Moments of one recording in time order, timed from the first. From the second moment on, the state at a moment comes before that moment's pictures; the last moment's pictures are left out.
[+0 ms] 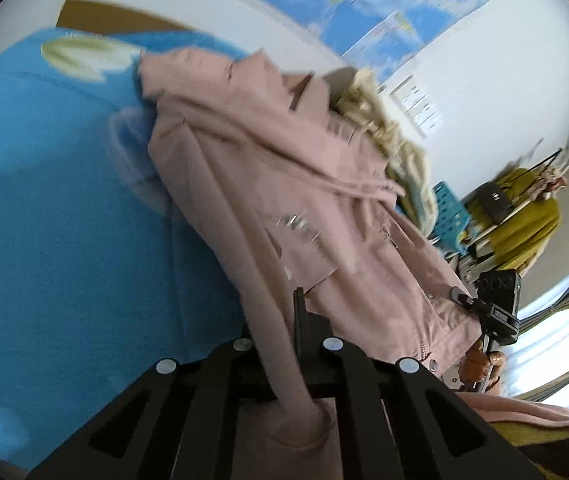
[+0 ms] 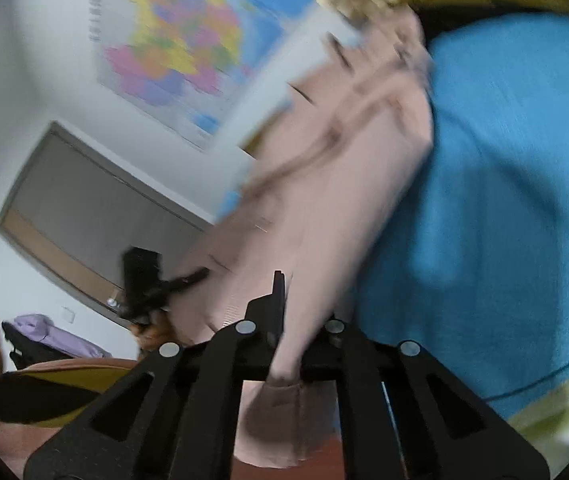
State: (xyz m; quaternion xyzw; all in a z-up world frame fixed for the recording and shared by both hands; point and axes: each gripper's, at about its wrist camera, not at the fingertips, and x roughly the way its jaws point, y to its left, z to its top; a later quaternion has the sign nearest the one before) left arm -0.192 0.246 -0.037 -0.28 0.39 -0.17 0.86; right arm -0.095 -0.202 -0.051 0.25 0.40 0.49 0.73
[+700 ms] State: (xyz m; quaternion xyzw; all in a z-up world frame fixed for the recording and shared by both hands) left arm -0.186 0.285 0.016 -0.33 0.34 -0.19 0.86; right arm -0.079 -0.200 0.013 0.28 0.36 0.50 0.74
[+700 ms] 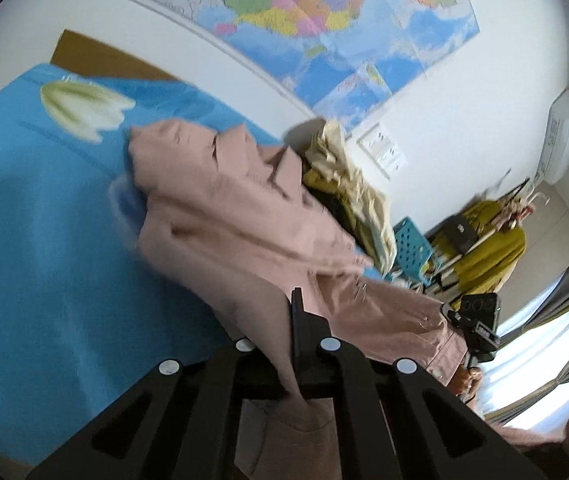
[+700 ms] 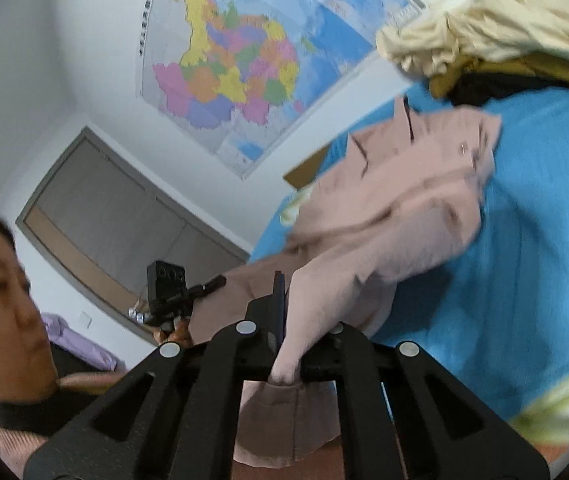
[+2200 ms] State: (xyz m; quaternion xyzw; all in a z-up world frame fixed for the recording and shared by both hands) left arm 0.042 0.256 -0.009 -0.01 0.43 -0.09 0.90; right arm 0.087 0.017 -0.026 -0.16 0.38 0.36 0.84
